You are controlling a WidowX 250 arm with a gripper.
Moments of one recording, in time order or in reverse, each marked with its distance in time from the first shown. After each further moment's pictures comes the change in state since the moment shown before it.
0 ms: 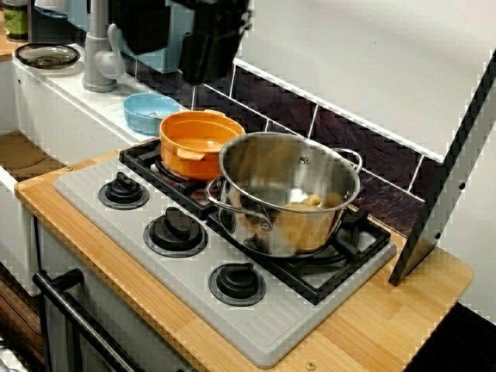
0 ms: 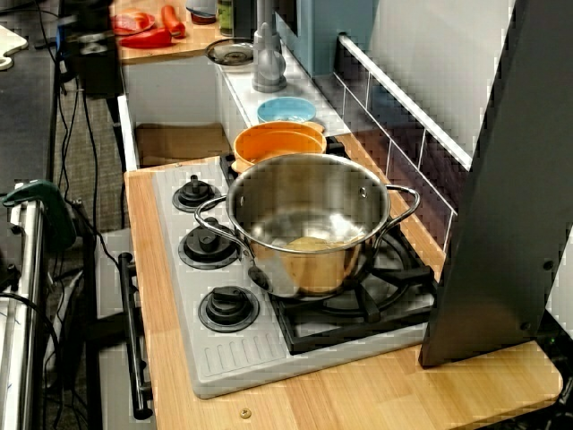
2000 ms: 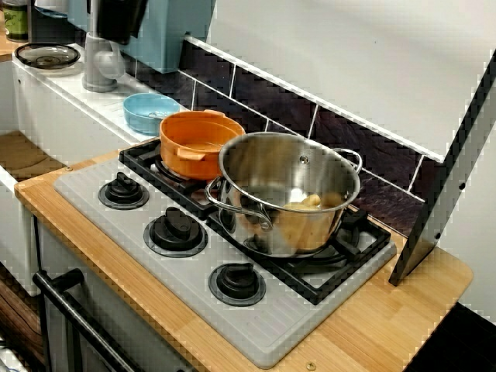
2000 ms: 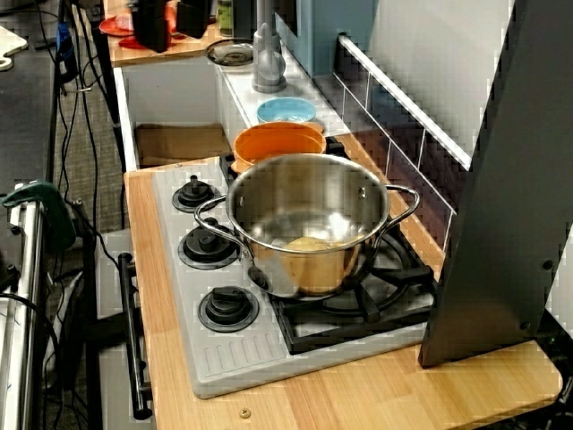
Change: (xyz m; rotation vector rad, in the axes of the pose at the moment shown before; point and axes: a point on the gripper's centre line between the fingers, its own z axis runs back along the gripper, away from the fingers) arm 0.052 0.126 -0.037 -0.024 0.171 -0.898
